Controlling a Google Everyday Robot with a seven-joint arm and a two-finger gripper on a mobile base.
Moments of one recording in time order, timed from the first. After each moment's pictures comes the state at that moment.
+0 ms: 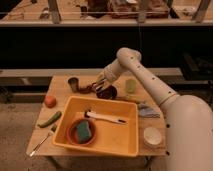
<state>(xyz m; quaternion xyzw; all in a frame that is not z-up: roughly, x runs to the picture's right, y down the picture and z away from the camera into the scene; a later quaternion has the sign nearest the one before) -0.018 -0.045 0.864 -0.15 -0.36 -0.22 0.89</state>
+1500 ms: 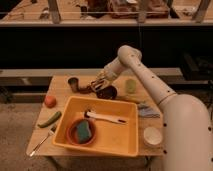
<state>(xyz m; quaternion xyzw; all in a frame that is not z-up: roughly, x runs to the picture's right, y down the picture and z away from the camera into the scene) -0.020 -0.048 0.858 -0.16 -0.38 -0.21 0.89</state>
